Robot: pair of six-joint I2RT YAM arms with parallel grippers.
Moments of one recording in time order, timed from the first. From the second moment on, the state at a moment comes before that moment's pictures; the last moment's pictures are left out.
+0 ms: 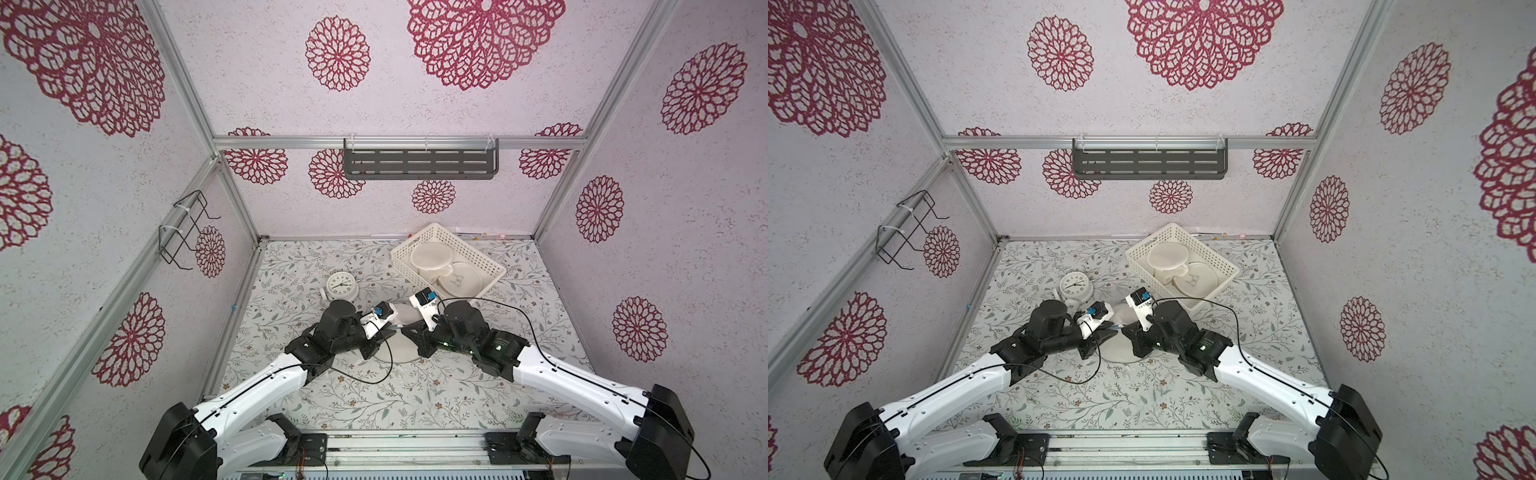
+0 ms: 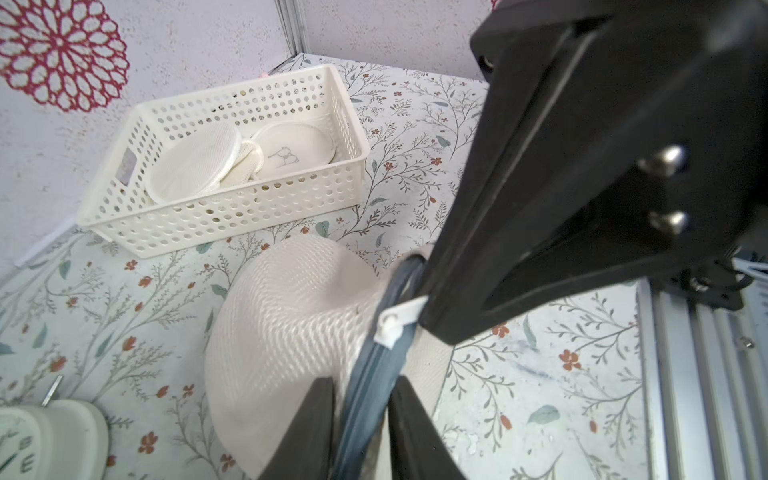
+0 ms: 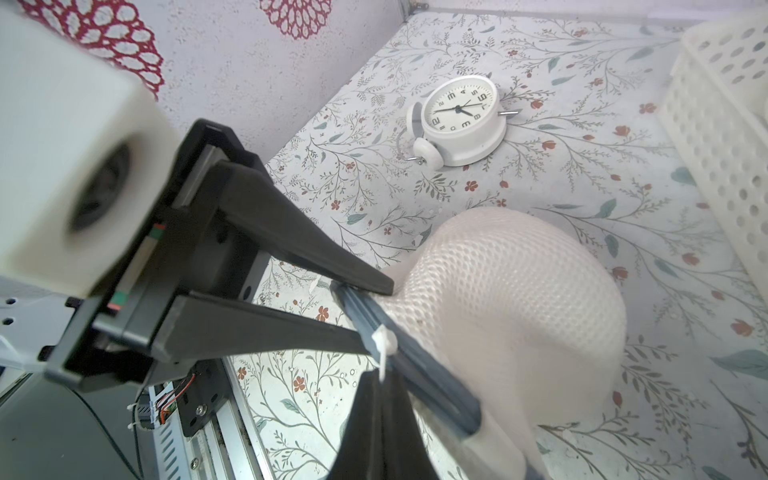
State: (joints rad) left arm -0.66 1.13 0.68 -0.06 0.34 0.25; right arm 0.83 1.18 0.85 -0.17 -0.19 0.31
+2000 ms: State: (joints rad) left arm -0.34 1.37 0.48 0.36 0.29 -0.98; right arm 0.63 1.04 0.66 -0.14 0.08 0.63
